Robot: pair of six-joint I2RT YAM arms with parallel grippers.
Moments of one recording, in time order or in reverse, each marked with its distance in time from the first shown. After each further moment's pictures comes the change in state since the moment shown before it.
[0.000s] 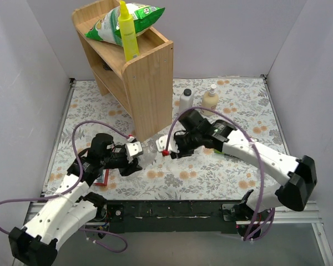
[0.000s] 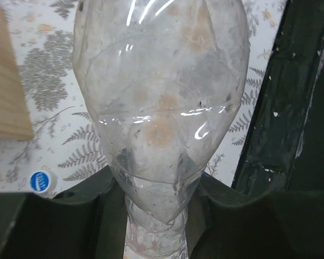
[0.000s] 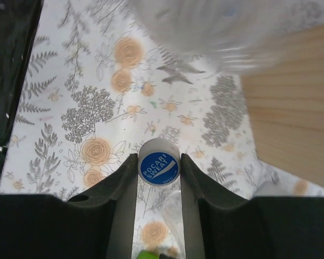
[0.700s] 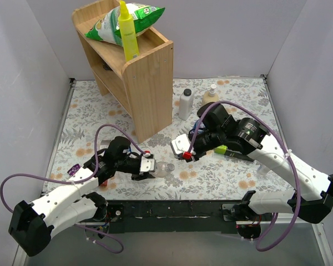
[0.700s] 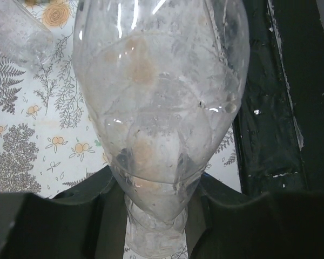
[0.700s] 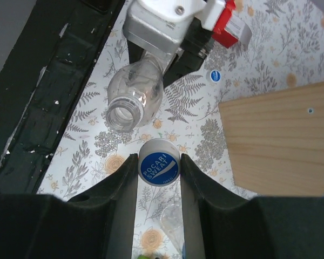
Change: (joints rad) left arm -0.204 0.170 -0.093 0.235 0.142 0.245; right arm 0.006 -0.187 0.213 -0.217 -0.167 0.013
